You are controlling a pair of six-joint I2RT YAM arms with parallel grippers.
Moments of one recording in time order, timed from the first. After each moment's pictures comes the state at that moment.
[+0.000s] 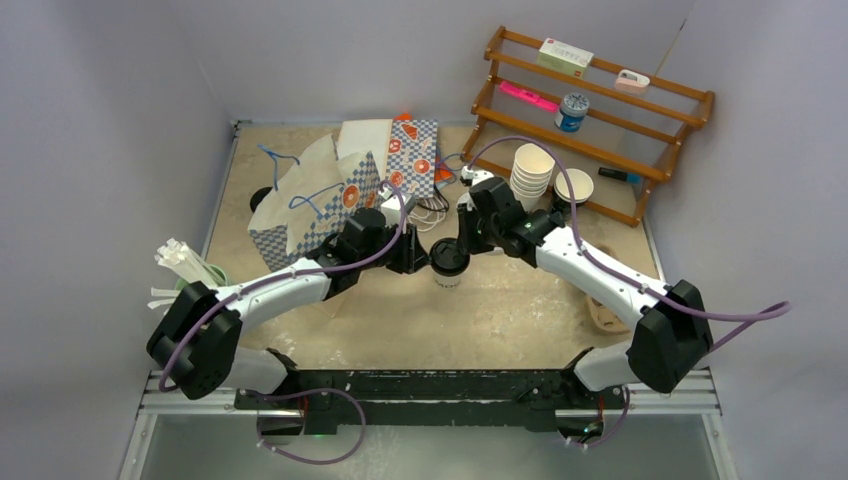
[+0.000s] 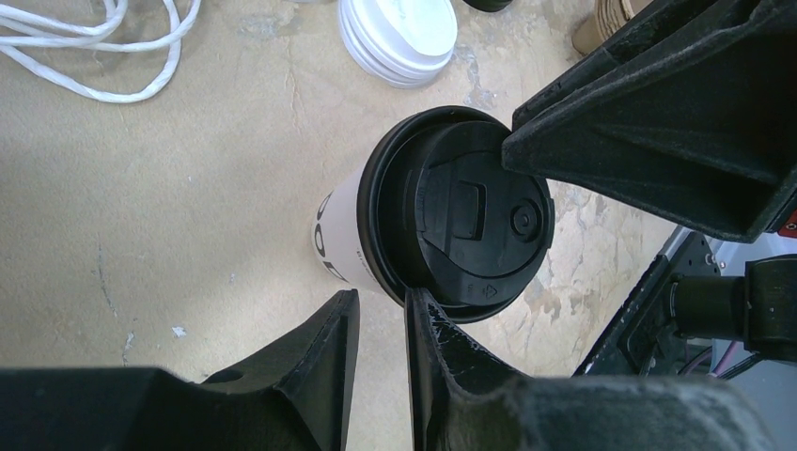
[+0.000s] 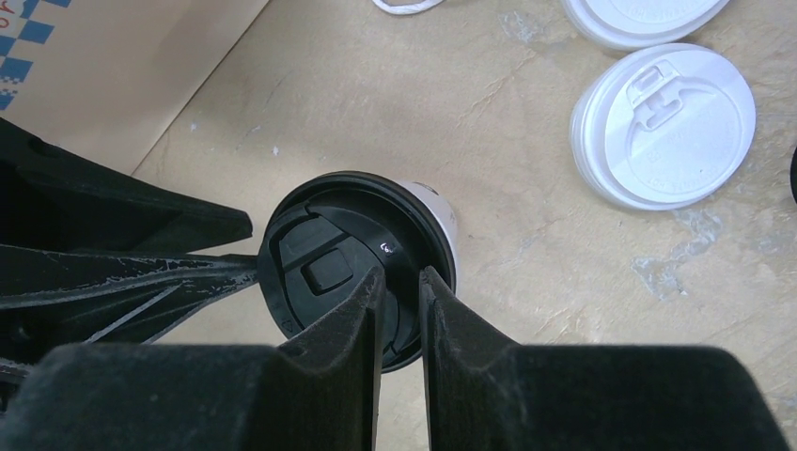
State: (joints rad) left arm -0.69 1.37 0.74 0.12 0.23 -0.47; right arm 0.67 1.41 1.10 -0.53 0.03 0.41
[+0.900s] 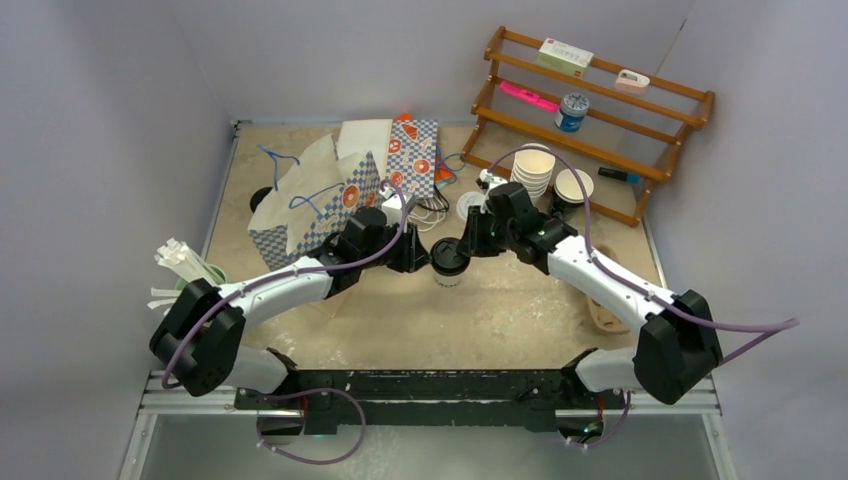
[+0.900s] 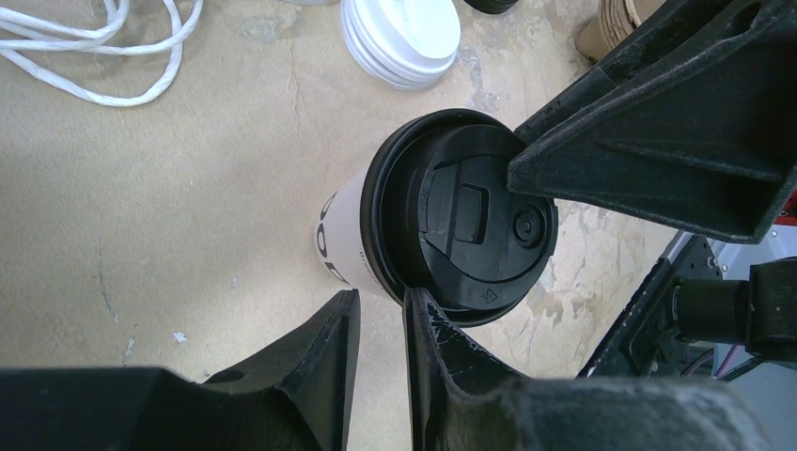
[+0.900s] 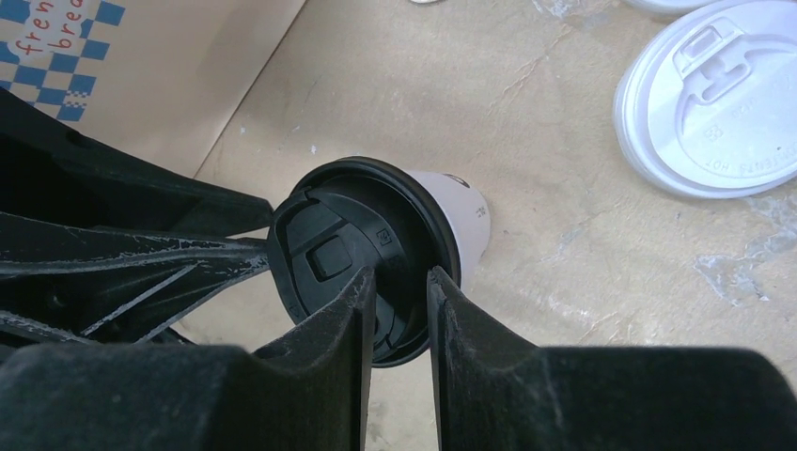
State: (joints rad) left arm -0.69 1.39 0.75 0.13 0.23 -0.47; right arm 0.58 1.35 0.98 -0.41 -0.13 0.49
